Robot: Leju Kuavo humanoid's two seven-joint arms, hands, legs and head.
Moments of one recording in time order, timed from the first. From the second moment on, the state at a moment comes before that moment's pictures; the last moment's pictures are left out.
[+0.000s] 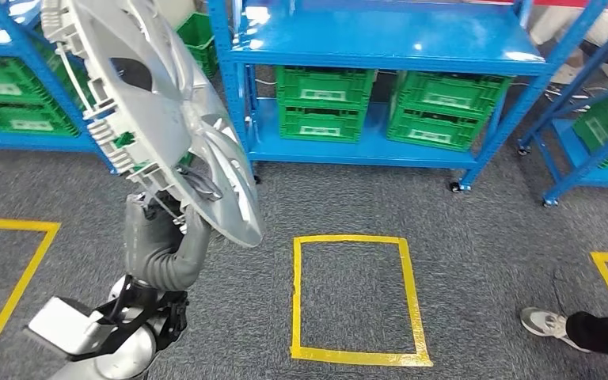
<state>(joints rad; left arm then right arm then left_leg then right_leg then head) -0.19 0.29 -0.65 -2.08 -0.11 0.46 -0.48 -0.14 -0.04 0.84 -0.21 -0.69 -0.43 -0.19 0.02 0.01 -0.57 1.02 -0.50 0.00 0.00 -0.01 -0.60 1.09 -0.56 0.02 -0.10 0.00</state>
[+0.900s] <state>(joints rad) -0.18 0.30 -0.63 -2.09 -0.12 0.46 -0.47 -0.14 -0.04 0.84 -0.21 -0.67 -0.44 -0.19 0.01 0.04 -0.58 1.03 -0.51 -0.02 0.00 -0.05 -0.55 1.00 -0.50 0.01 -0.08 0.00</state>
